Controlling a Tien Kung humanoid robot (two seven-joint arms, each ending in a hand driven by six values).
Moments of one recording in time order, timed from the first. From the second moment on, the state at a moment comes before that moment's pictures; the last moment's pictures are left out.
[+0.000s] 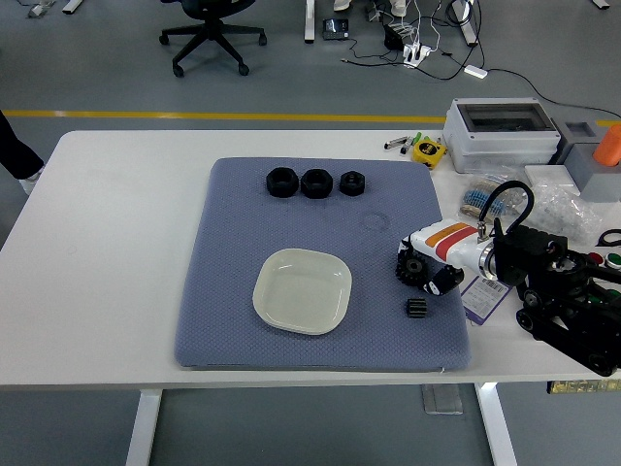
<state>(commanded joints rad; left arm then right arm) -0.03 0.06 -0.62 -0.19 0.89 0.25 0.26 0.94 -0.36 0.23 0.95 -1.81 -0.03 0.02</state>
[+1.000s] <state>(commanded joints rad) -0.03 0.06 -0.62 -0.18 0.88 0.25 0.26 0.93 -0.35 0.35 1.17 -1.89 -0.09 0.00</state>
